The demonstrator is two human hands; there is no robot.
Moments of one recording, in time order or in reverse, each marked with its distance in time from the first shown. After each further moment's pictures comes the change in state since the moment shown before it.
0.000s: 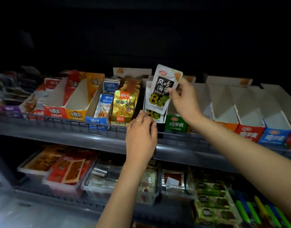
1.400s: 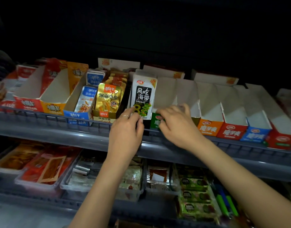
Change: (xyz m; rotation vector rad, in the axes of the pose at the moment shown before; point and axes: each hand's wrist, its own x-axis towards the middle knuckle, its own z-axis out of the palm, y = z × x) left_hand 0.005 -0.001 -0.002 -0.004 -0.042 0.051; right_hand -0.058 0.012 -0.033 -0.835 -0.493 -0.220
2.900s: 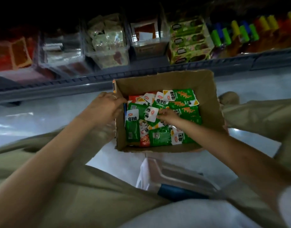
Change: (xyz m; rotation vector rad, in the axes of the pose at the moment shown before) left_hand -0.270 -0.068 -0.017 0.219 -1.198 0.414; right_hand -0.363 -0.110 0.250 1.064 -0.851 1.170
